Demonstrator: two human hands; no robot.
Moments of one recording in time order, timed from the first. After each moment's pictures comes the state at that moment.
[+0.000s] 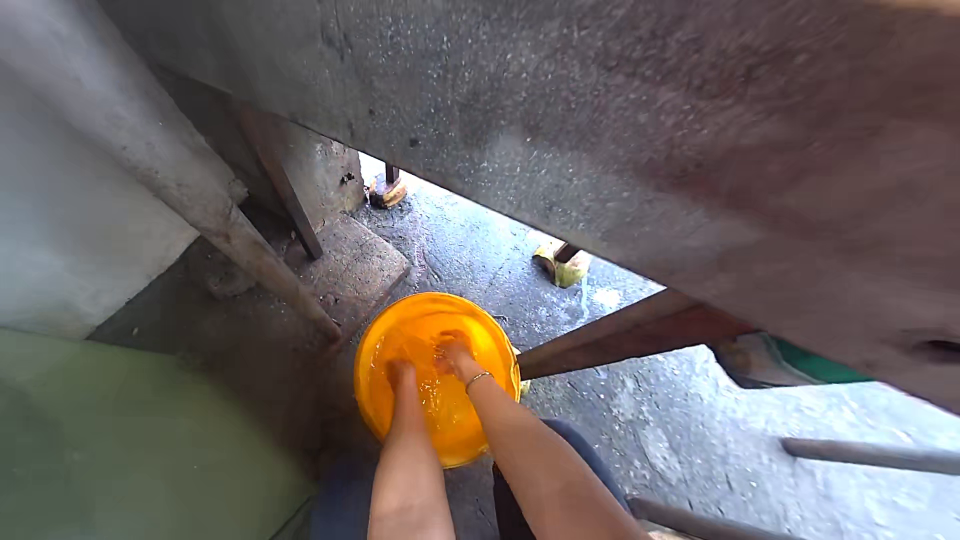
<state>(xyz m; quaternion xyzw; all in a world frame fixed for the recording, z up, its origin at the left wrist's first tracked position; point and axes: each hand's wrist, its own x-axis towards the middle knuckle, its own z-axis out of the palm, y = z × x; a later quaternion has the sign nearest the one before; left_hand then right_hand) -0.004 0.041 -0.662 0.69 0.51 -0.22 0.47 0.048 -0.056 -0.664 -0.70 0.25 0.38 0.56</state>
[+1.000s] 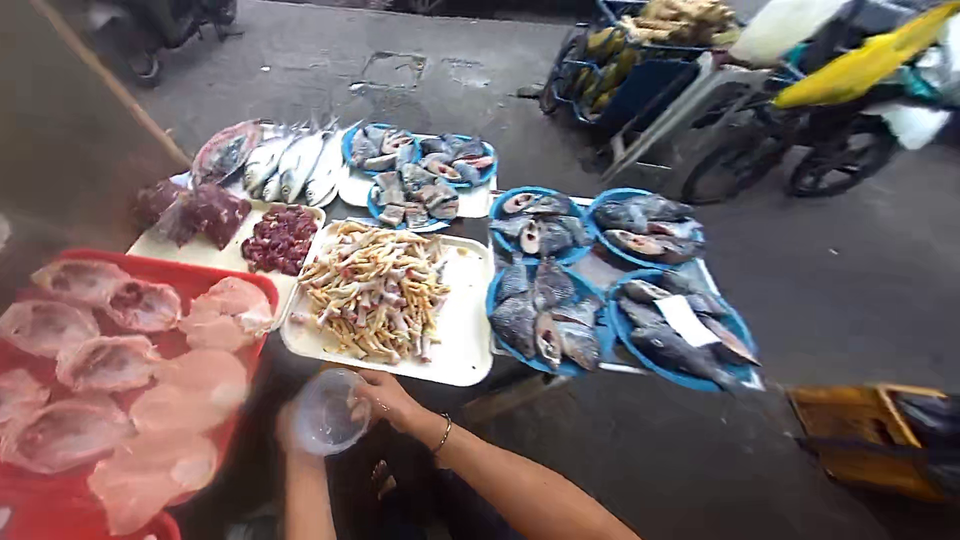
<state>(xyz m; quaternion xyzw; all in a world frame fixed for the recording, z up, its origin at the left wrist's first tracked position) -0.091 0.022 -0.118 0.55 0.34 0.09 0.76 -0.060 -0.144 -0.055 -0.59 0.13 0.37 0.70</state>
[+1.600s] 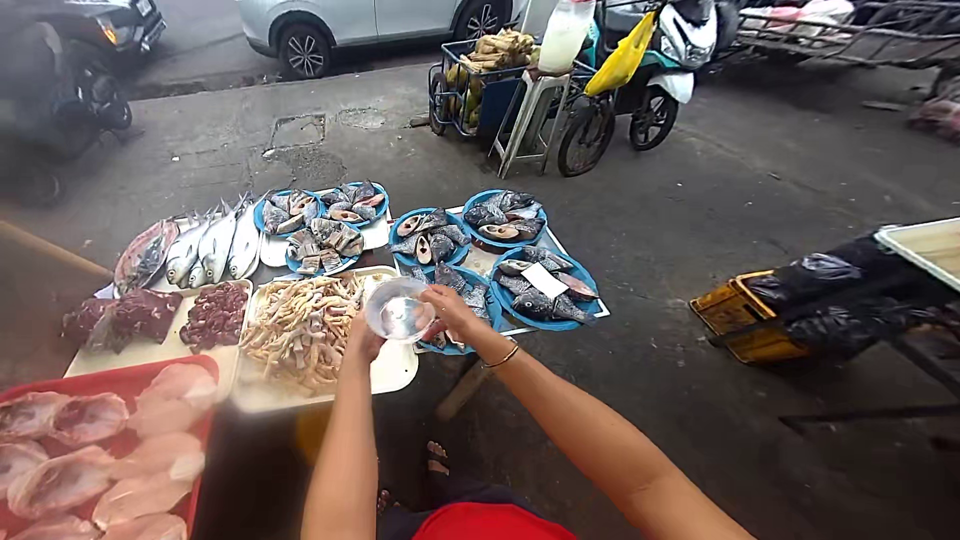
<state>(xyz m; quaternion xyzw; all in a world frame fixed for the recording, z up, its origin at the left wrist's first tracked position) 0.007 -0.226 0.022 0.58 0.09 -0.29 0.76 -0.061 -0.380 0.090 -0.65 0.27 0.09 0.71</state>
